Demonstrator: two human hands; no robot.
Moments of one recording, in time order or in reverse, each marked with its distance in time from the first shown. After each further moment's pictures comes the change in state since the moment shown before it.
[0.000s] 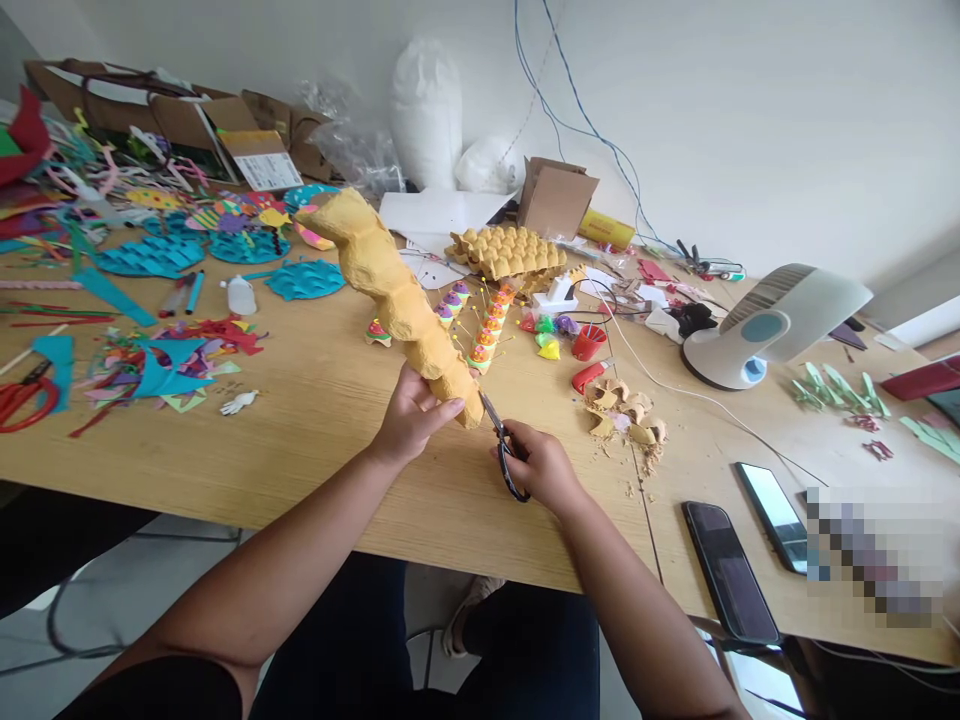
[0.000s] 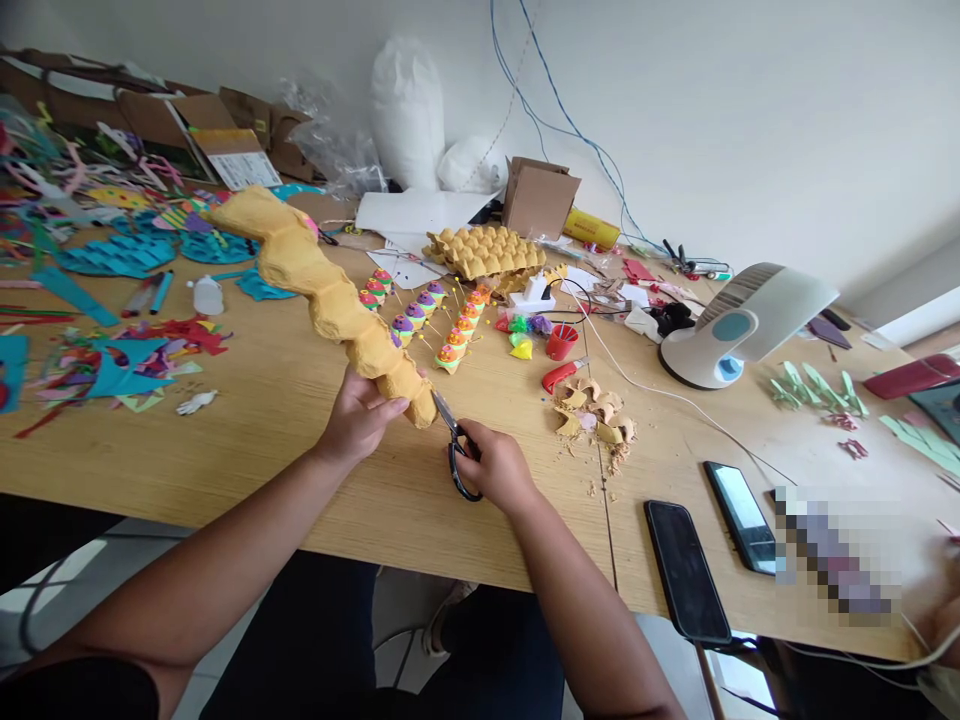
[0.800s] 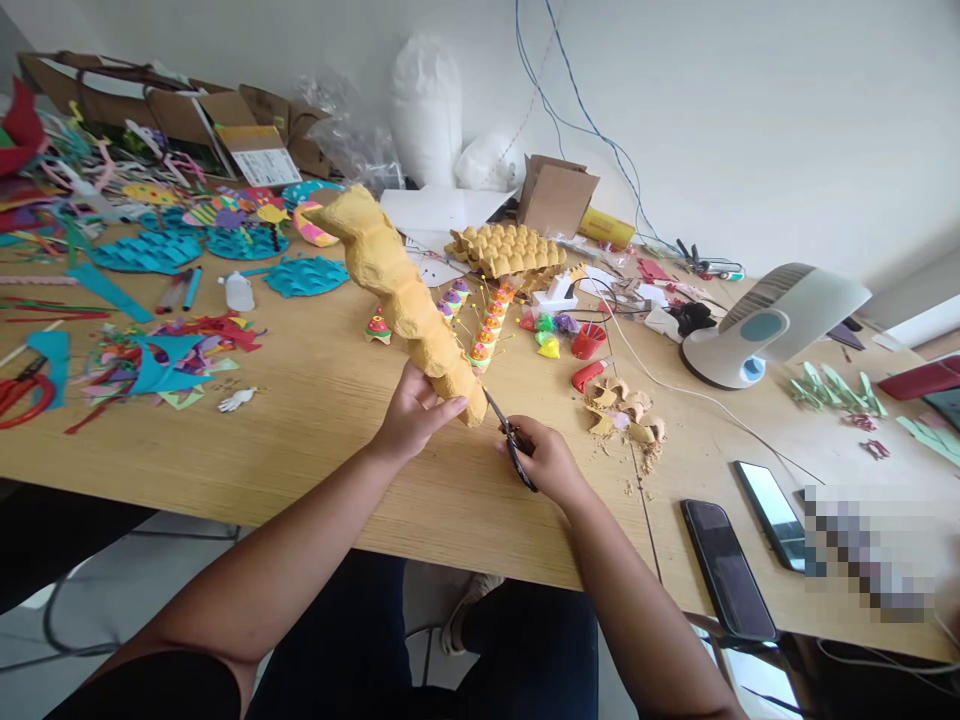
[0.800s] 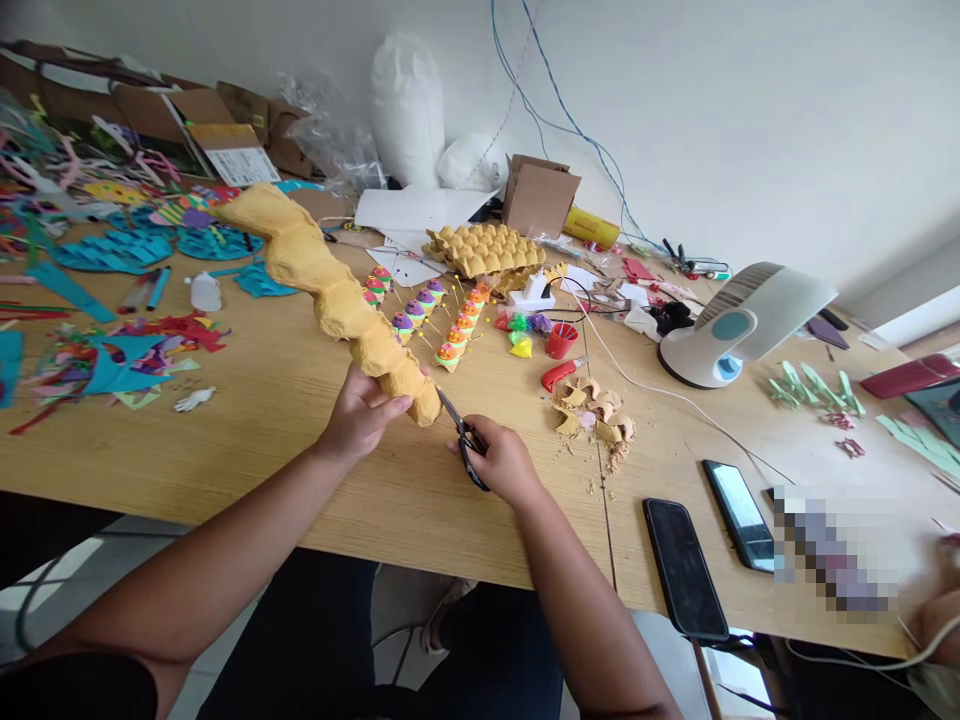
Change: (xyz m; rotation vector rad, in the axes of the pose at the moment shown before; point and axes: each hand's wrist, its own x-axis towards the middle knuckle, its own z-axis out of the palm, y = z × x) left_hand 0.001 0.001 0.002 0.009 -0.015 -0.015; right_hand 0.002 0.004 -0.007 0.039 -0.005 0.020
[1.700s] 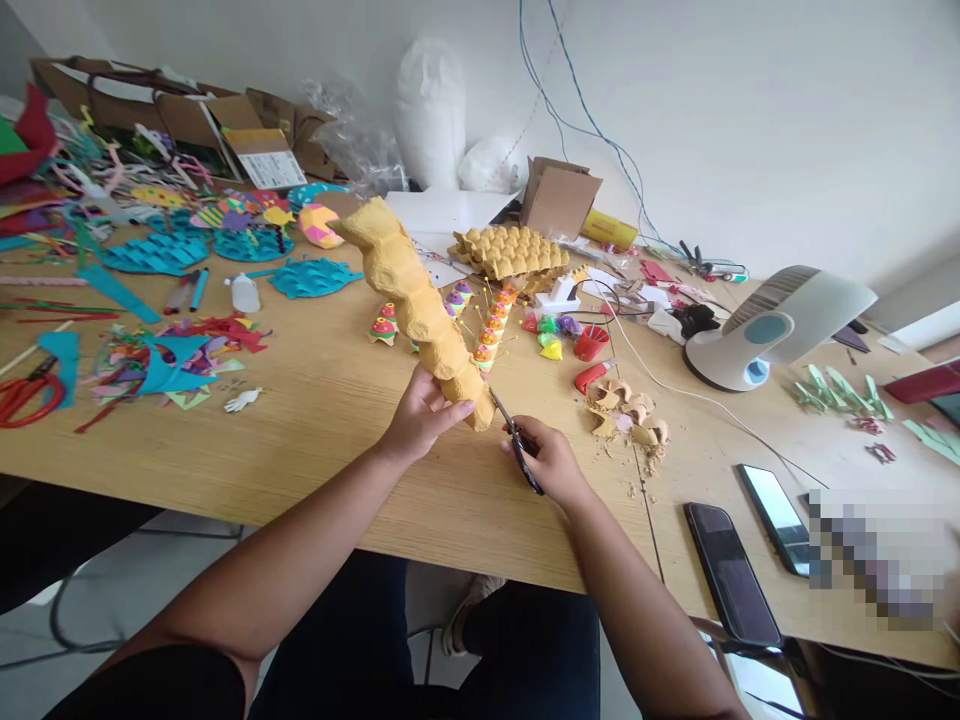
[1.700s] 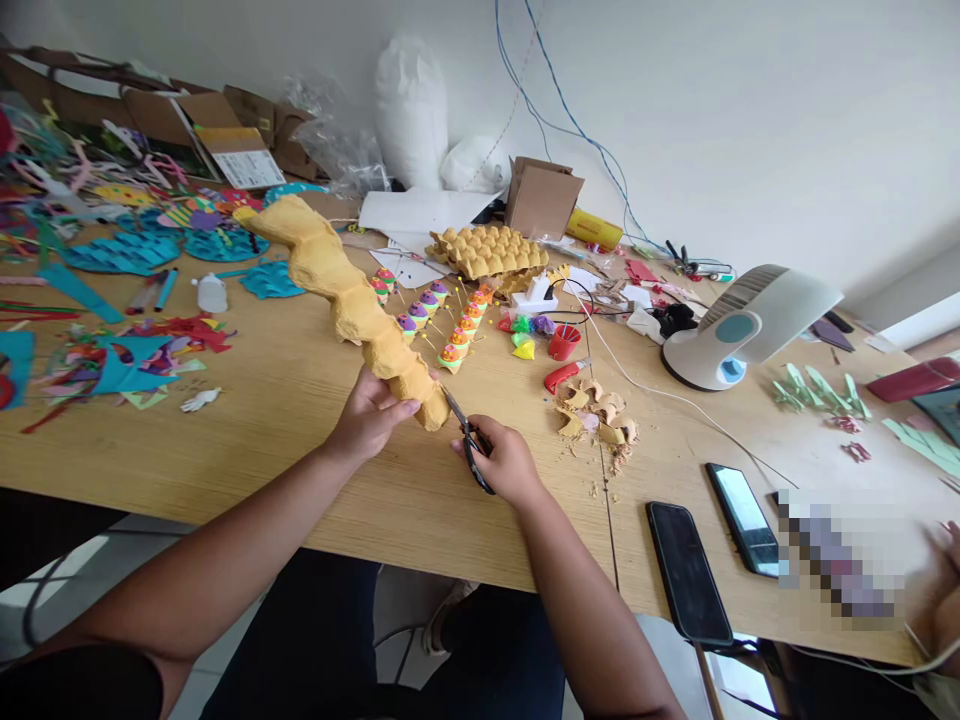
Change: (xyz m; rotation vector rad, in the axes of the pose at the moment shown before) left_hand -0.002 -0.007 -0.002 -0.029 -0.047 -0.055; right_hand 0.001 0.004 0.001 0.057 0.026 -0.032
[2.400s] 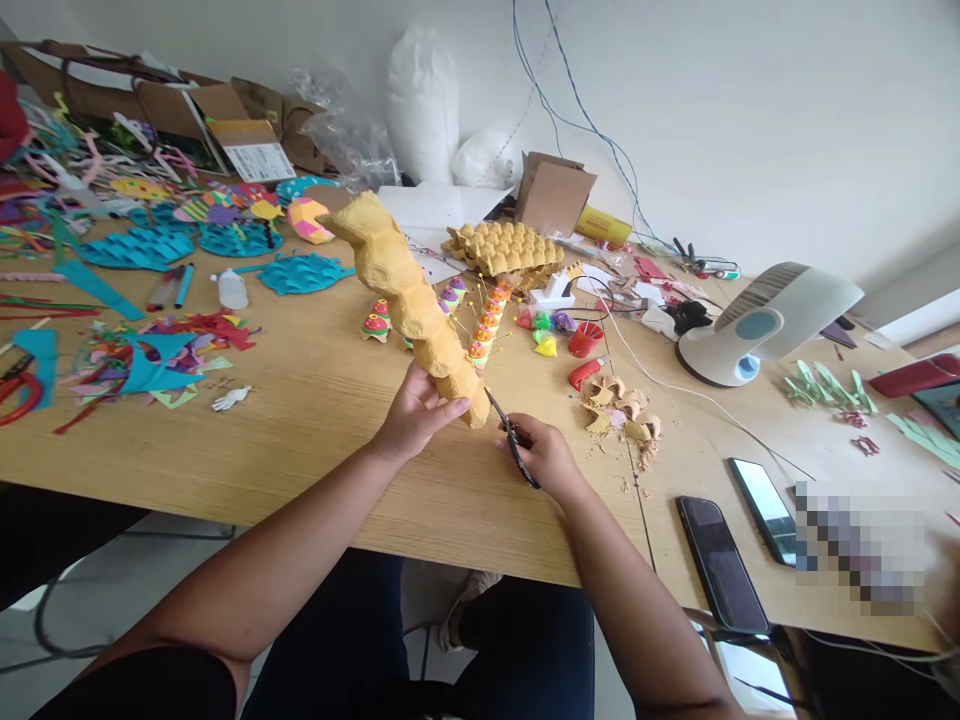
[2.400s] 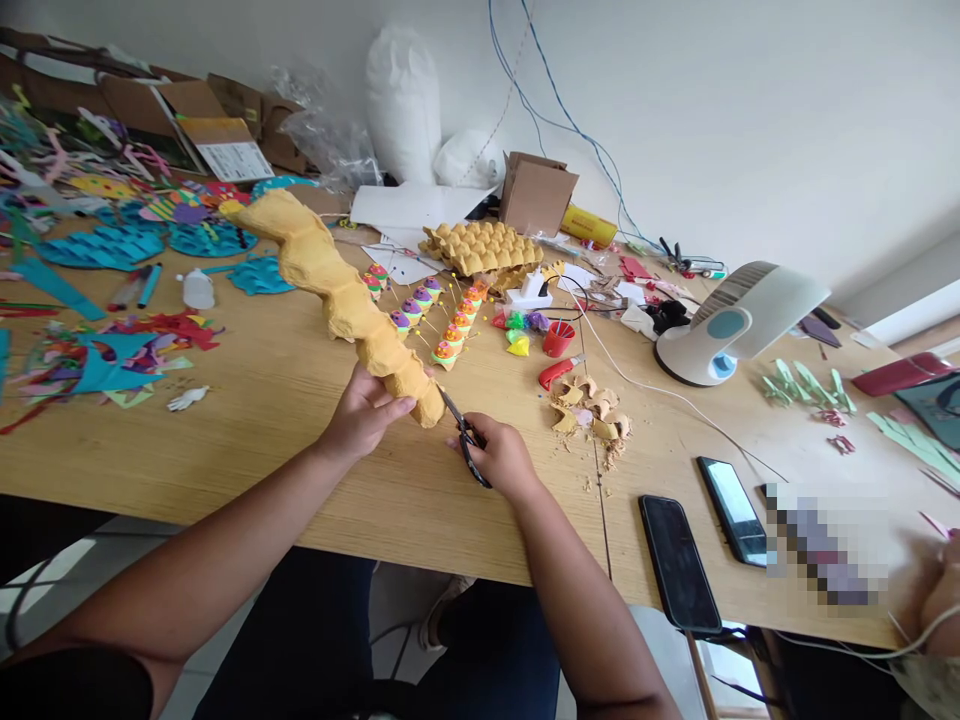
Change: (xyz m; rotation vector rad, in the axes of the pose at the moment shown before) left_hand -0.001 -0.001 0.000 0.008 0.002 -0.003; right_hand 0.003 0.005 0.001 -0.018 -0.002 0.033
